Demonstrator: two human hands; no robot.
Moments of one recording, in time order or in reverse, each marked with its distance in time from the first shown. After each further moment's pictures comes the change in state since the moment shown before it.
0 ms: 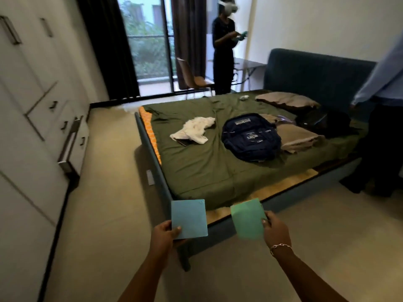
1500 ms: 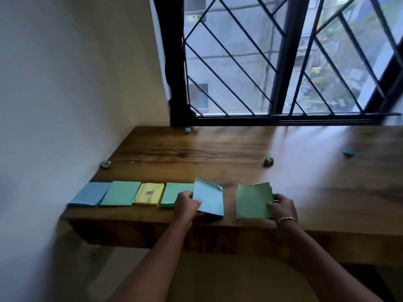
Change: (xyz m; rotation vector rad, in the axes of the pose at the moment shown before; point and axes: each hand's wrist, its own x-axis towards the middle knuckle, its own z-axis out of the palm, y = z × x) left_hand -0.792 -0.259 -0.544 -0.523 1.988 -0.250; right_hand -0.956 -0.308 0.266 0.035 -1.624 -0.920
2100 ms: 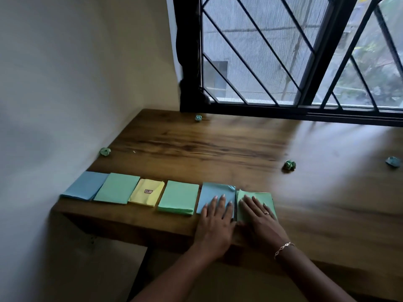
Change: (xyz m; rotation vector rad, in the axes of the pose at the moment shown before) left_hand 0.009 -0.044 0.061 1.076 0.023 0.784; right_hand 0.019 0.020 0.048 -0.948 -0.217 -1.017
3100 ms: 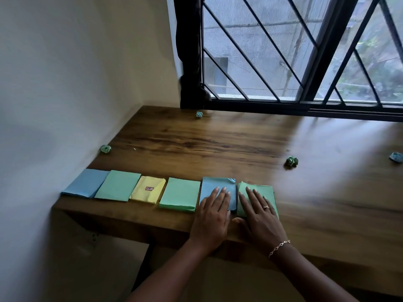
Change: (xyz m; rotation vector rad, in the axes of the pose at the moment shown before) left_hand 0.000 -0.017 -0.001 -0.029 0.204 0.074; right_hand -0.003 -0.016 0.002 0.056 0.097 0.055
